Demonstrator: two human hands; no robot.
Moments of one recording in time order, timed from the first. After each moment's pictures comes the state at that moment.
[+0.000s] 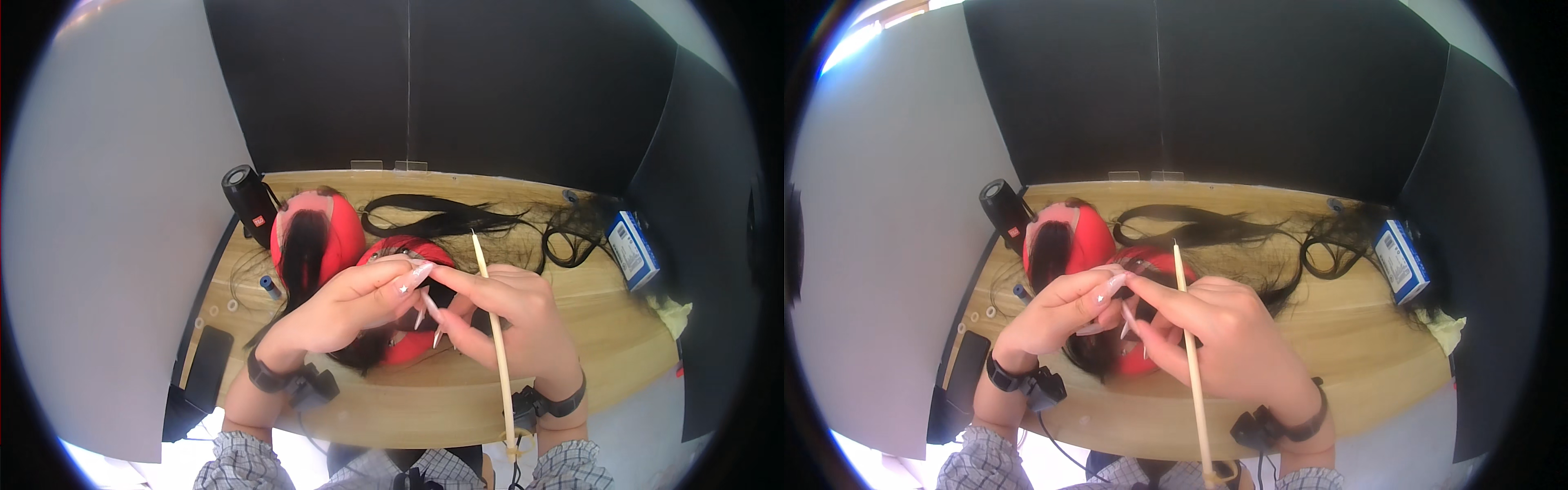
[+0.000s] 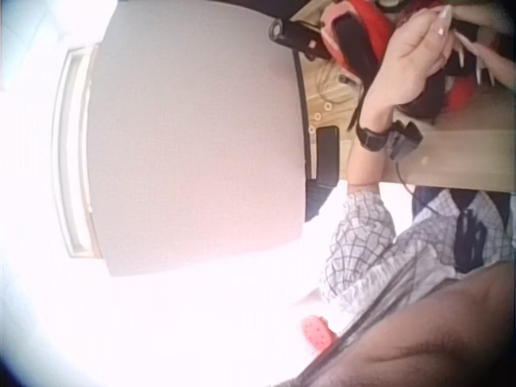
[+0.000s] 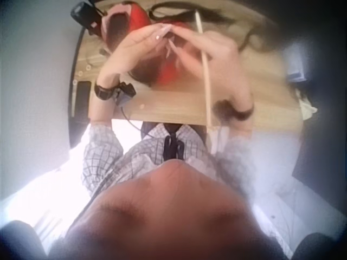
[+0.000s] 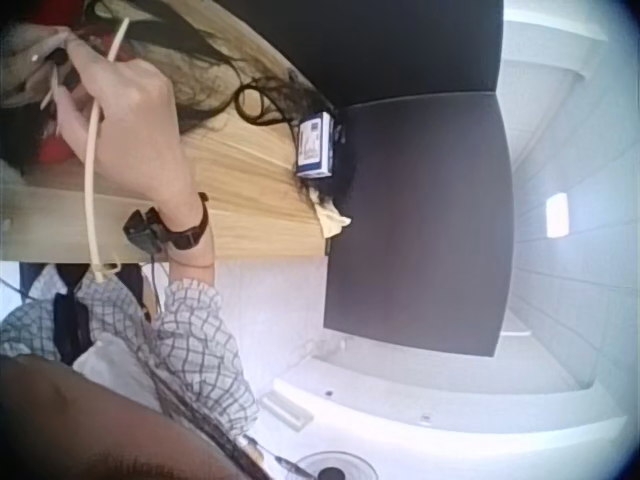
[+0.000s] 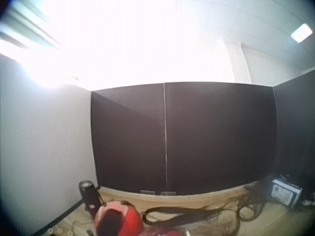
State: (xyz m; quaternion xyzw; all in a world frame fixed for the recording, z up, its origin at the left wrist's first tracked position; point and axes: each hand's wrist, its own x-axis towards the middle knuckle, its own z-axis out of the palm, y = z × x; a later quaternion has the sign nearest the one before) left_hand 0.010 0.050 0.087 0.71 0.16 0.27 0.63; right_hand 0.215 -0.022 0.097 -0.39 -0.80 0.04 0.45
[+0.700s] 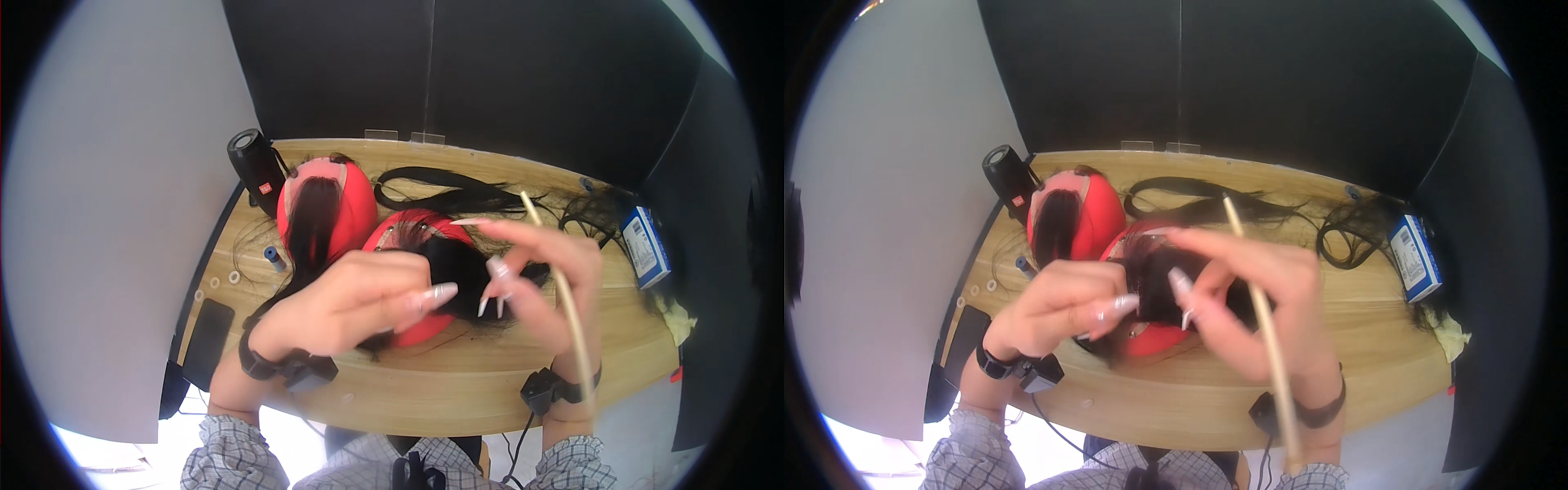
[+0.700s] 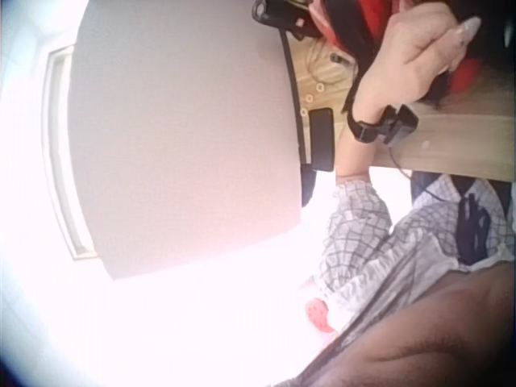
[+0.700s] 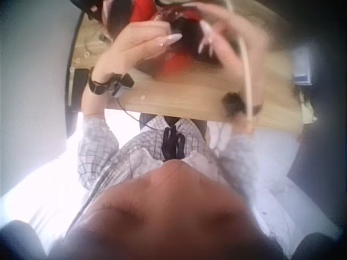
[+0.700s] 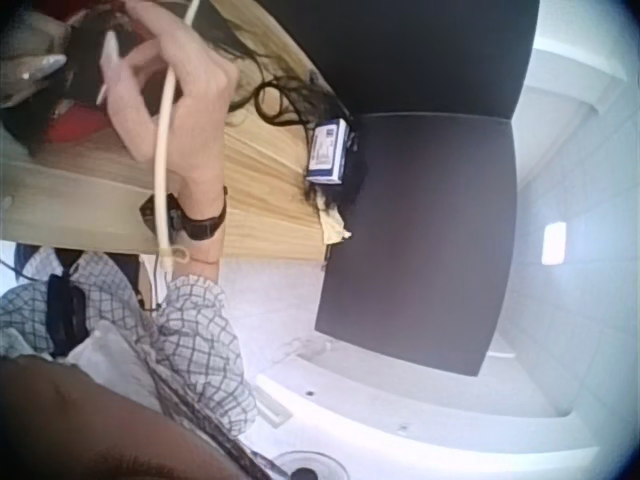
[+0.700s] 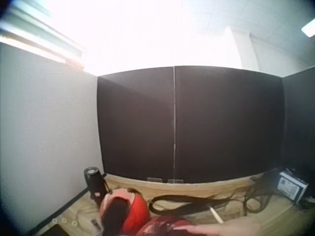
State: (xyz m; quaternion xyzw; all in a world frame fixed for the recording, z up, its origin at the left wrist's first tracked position) left_hand -0.001 0.056 0.082 0.82 0.07 0.31 0.48; right_hand 0.221 -0.013 0.103 -0.41 -0.77 0.11 0.48
